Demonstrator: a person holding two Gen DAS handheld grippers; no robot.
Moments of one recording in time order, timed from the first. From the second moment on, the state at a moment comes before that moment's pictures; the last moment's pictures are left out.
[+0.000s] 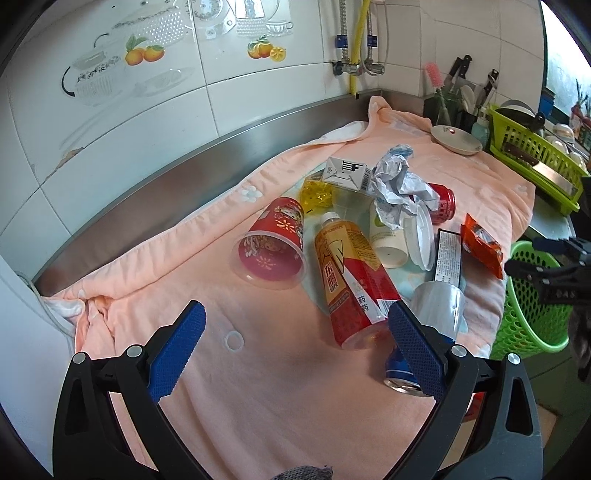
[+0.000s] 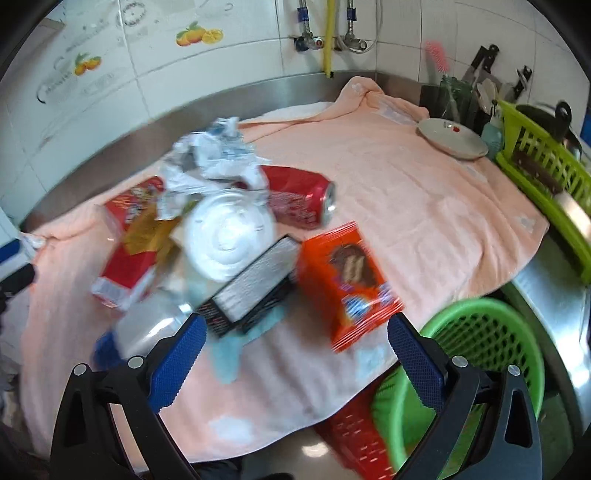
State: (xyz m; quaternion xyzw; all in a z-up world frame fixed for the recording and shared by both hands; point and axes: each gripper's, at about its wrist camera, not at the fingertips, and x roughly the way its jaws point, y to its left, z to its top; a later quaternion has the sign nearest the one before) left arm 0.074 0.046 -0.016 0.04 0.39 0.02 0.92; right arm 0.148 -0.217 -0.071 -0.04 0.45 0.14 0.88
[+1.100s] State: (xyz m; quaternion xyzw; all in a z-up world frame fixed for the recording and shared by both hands) left arm 0.249 -0.022 -0.026 0.03 0.43 -0.14 0.89; right arm 0.232 -0.238 -0.132 -0.06 0.52 0.12 0.85
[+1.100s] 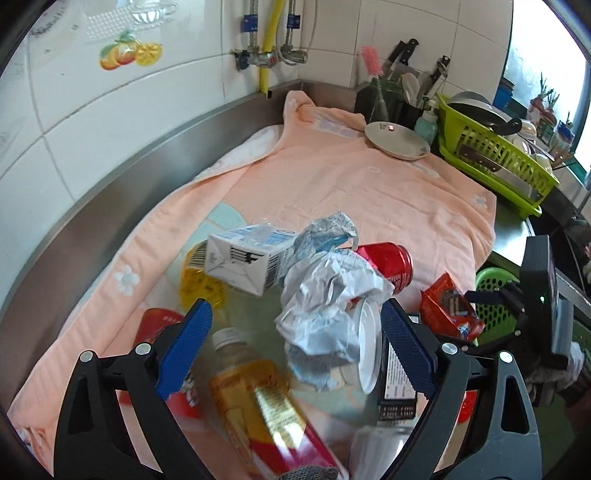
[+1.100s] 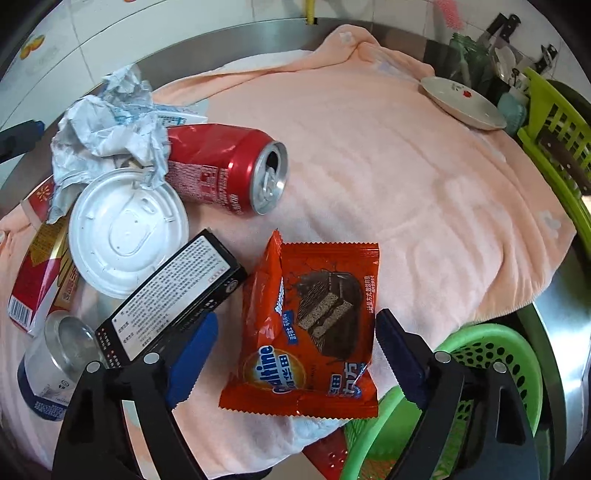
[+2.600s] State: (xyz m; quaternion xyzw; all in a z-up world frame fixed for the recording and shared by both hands) left arm 0.189 -0.129 0.006 0.02 0.39 -0.27 0.88; right arm 0.105 -0.411 -0.135 0.08 0.50 -0.08 0.86
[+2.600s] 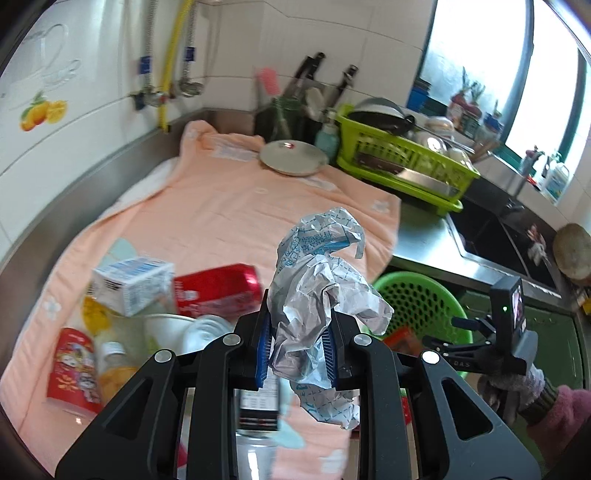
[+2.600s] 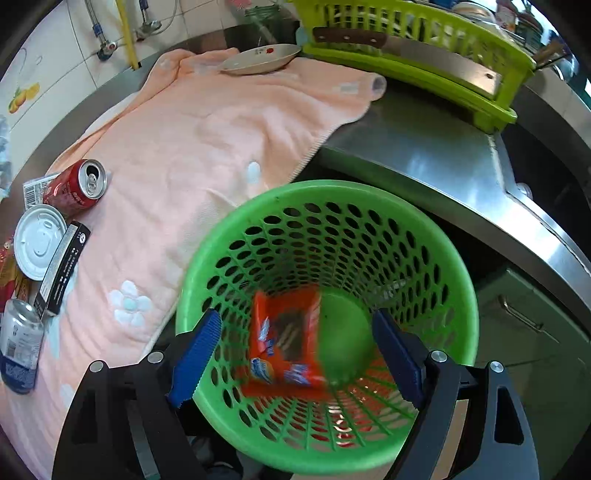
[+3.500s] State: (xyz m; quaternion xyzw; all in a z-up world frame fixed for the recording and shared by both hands) left arm 0.153 -0.308 -0.069 0.02 0.45 -0.37 0.82; right arm -0.016 -0.456 -0.075 0.09 0.43 -0.10 0.89
